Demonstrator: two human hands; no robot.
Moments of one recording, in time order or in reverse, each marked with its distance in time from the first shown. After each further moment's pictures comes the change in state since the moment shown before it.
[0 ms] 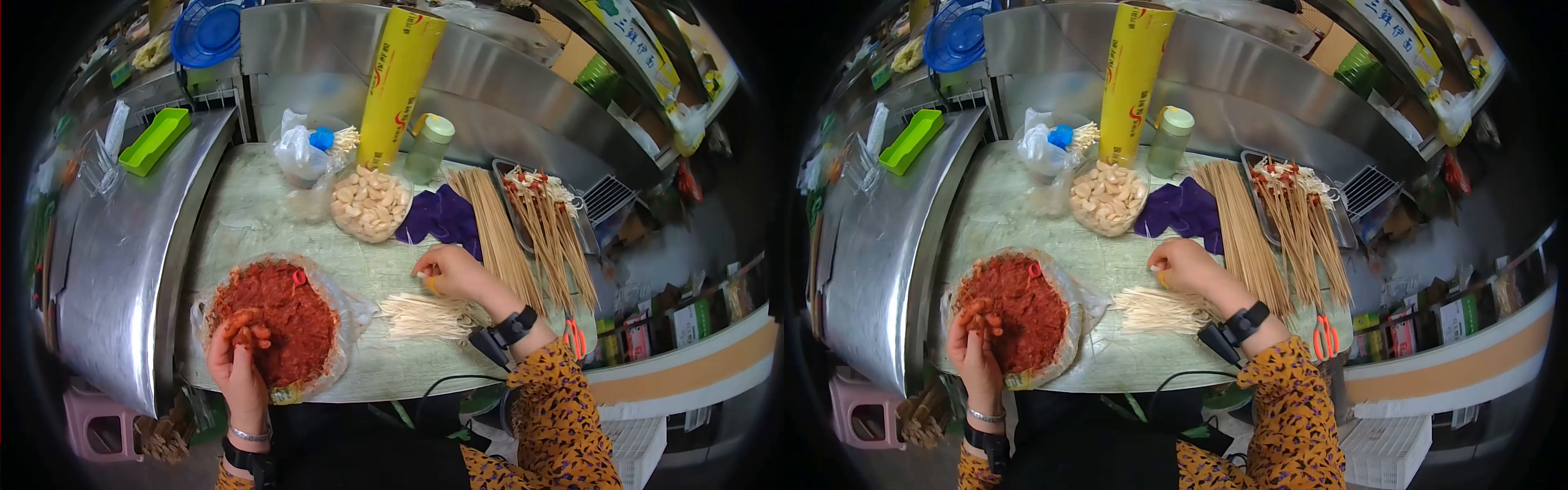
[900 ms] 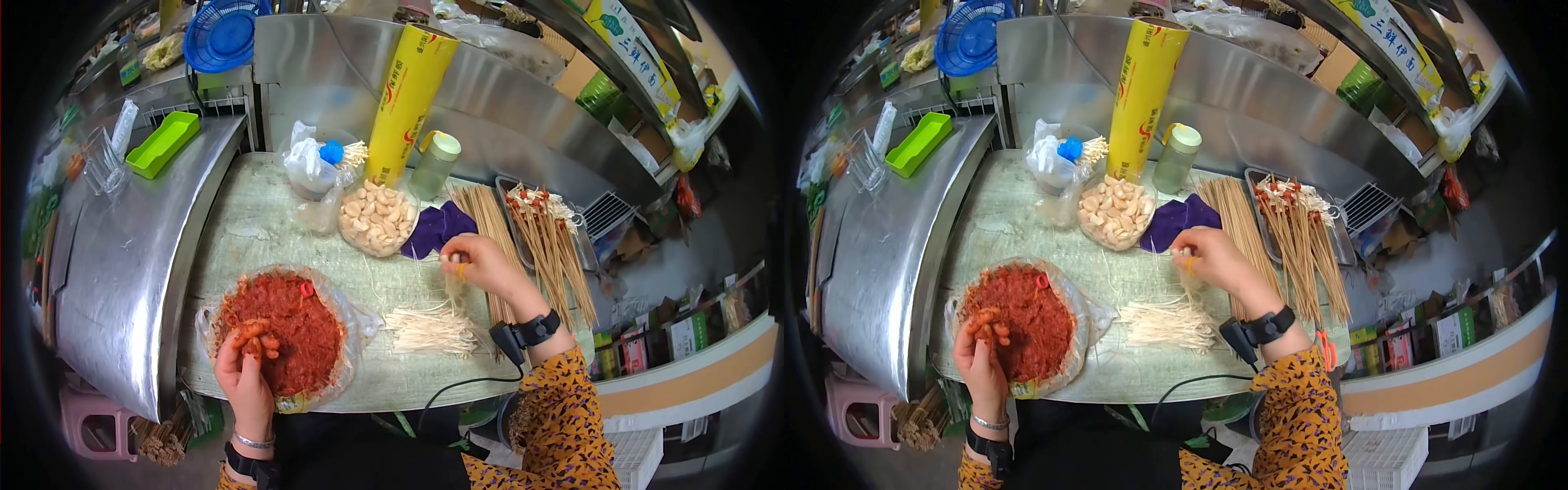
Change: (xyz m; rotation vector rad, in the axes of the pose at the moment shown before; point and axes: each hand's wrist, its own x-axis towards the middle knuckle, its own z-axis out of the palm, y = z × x) left_hand -0.001 0.007 0.006 -0.034 0.061 -0.048; right_hand 0.000 -0.010 -0.051 0.095 0.109 -0.057
